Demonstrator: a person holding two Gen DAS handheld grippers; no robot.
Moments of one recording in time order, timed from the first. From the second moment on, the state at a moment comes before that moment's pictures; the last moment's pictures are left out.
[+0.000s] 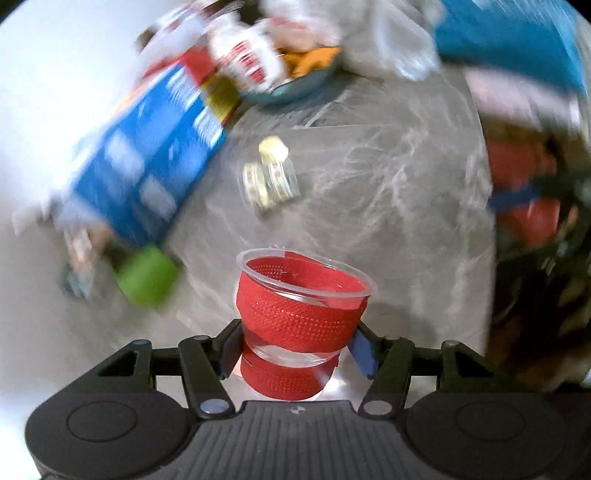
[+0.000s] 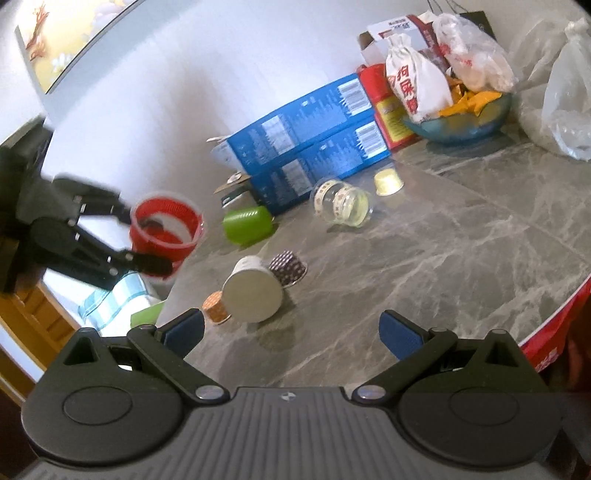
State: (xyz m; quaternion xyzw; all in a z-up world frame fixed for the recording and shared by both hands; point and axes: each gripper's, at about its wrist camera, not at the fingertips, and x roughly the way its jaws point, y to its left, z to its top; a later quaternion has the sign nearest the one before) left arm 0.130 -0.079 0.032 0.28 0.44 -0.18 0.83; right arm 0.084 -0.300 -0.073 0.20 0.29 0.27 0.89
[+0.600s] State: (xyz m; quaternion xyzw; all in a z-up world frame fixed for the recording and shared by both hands) left arm 0.132 -0.045 -0.070 -0.09 0.57 -0.11 0.81; right arm 0.067 -0.283 -0.080 0.18 0.33 0.27 0.89
